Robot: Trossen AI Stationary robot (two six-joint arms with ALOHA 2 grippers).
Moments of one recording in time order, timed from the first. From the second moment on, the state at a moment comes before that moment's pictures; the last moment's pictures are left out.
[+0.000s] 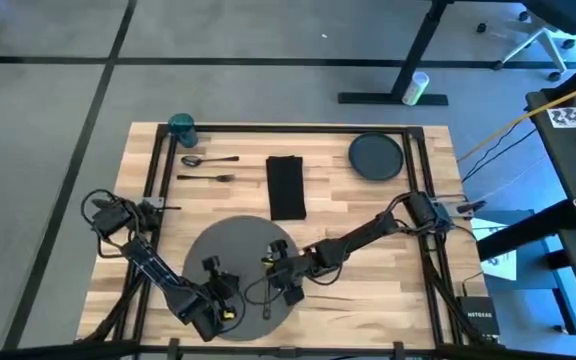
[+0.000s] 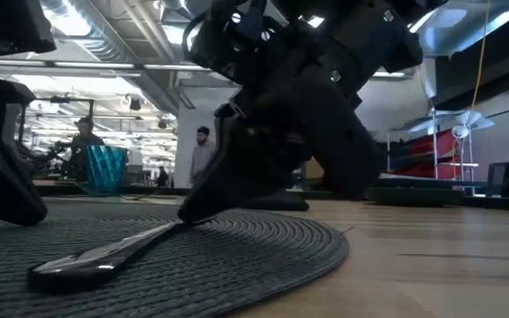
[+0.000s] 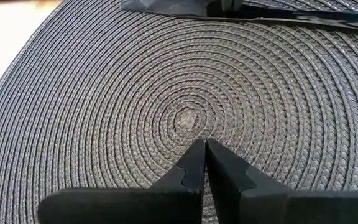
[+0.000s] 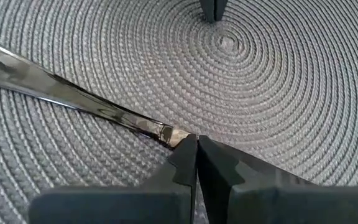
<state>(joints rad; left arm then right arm) -0.87 1.94 1.07 -0.62 -0.77 -1.12 0.36 2.18 1.34 -0.02 0.15 -0.10</state>
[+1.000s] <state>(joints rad) -0.90 1.94 1.02 -0.55 -0.78 -1.21 0.36 2.10 1.34 -0.16 0.10 -0.22</state>
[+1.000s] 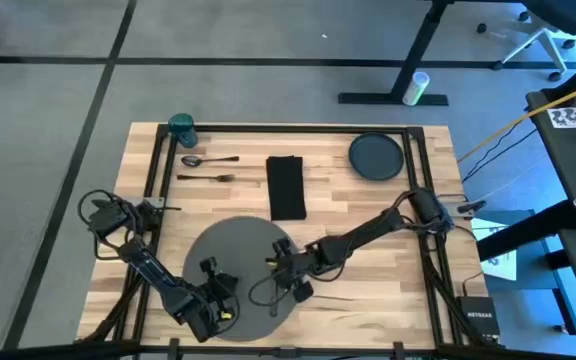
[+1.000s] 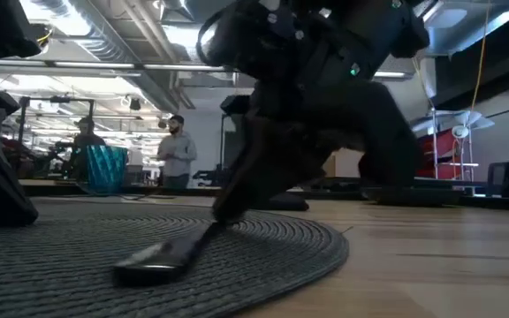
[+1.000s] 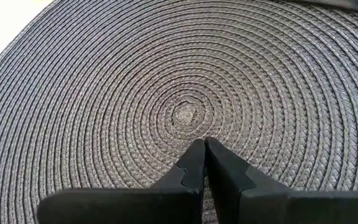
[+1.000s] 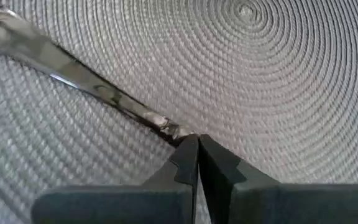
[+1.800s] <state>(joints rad) -0.90 1.94 1.02 -0.53 -0.78 -1.22 0.42 2.07 1.30 -0.35 0.08 -0.10</state>
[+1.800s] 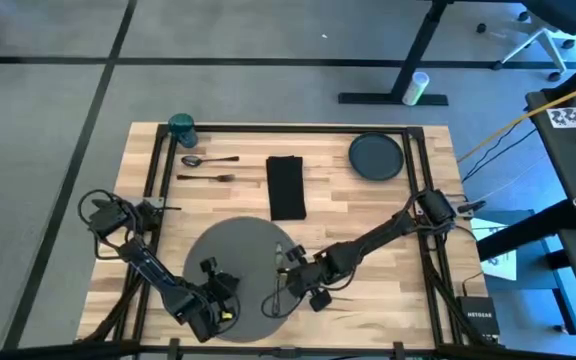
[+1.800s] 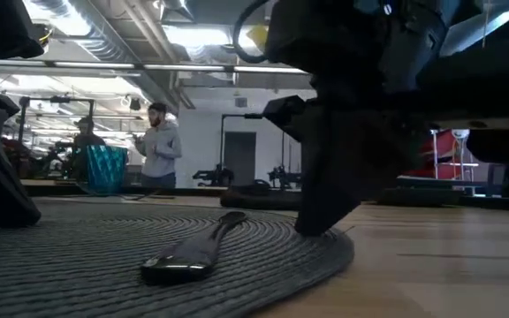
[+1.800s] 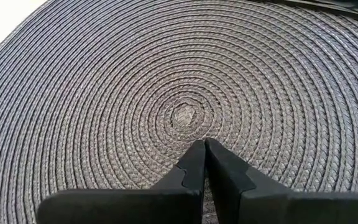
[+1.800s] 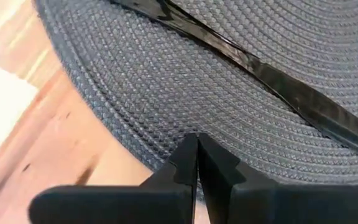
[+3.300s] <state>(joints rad) -0.89 1.93 1.07 -0.83 -0.69 -1.20 0.41 1.97 1.29 -0.41 0.17 -0.10</state>
